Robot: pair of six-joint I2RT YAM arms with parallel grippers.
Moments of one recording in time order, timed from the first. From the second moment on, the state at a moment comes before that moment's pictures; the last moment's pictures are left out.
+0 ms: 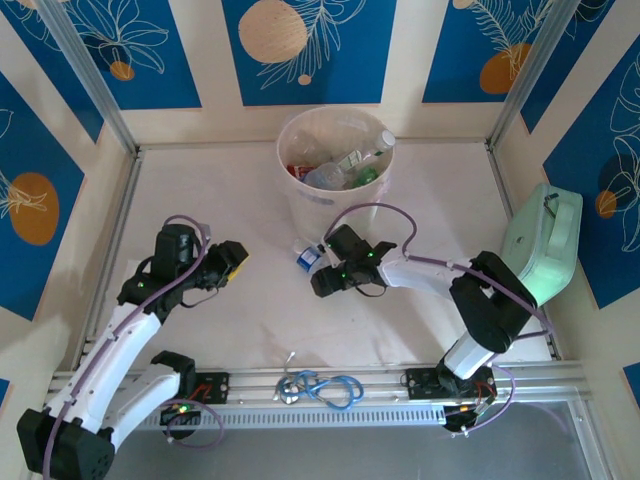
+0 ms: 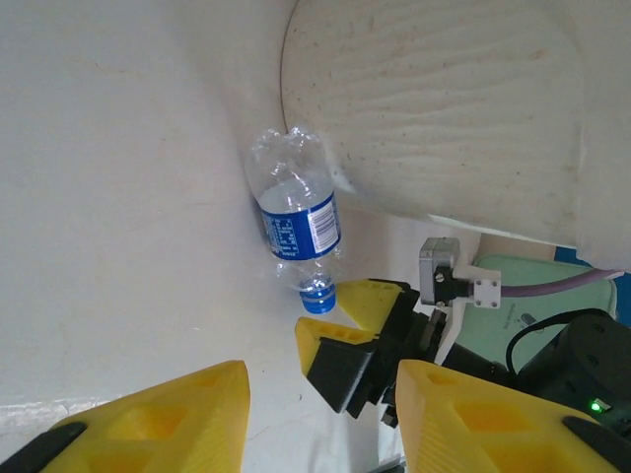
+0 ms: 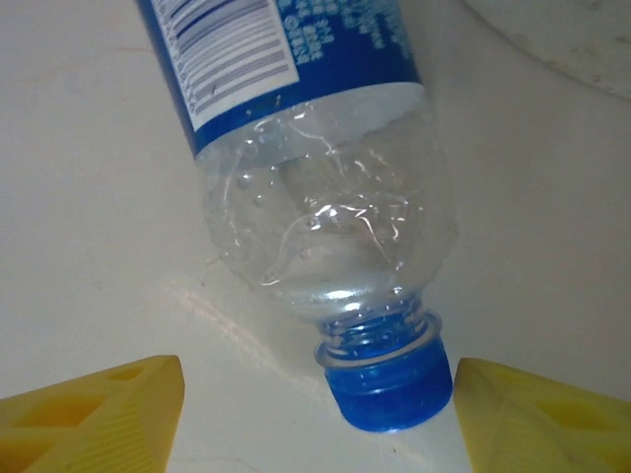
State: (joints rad) left arm -0.29 0.83 0.71 -0.57 0.41 -1.05; right arm 0.79 1.61 0.90 -0.38 -0.09 0.33
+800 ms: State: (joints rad) left arm -0.29 0.85 0.71 -0.56 0.42 -1.05; right arm 1.06 1.60 0.96 -0.48 0.13 0.36
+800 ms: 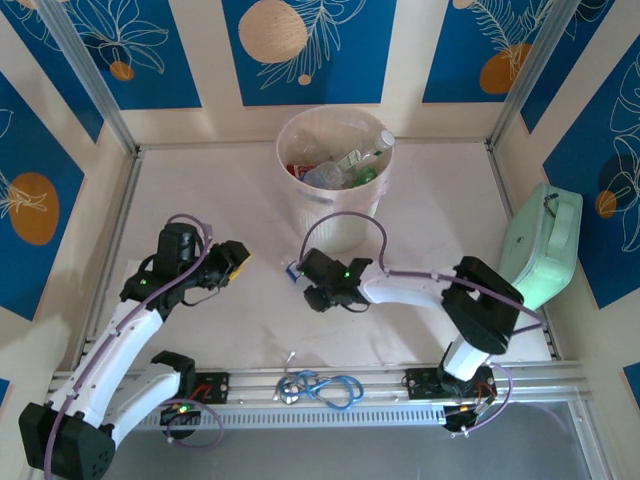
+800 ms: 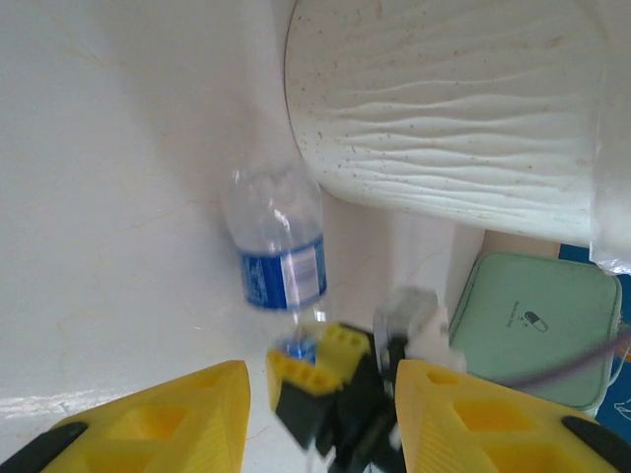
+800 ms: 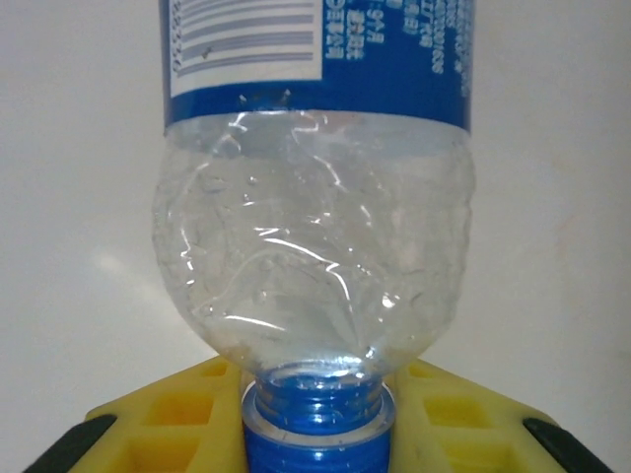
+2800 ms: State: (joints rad) left arm -0.26 0.86 0.88 -0.65 0.31 -0.84; right arm 0.69 1.16 1.55 -1.04 0.22 0.43
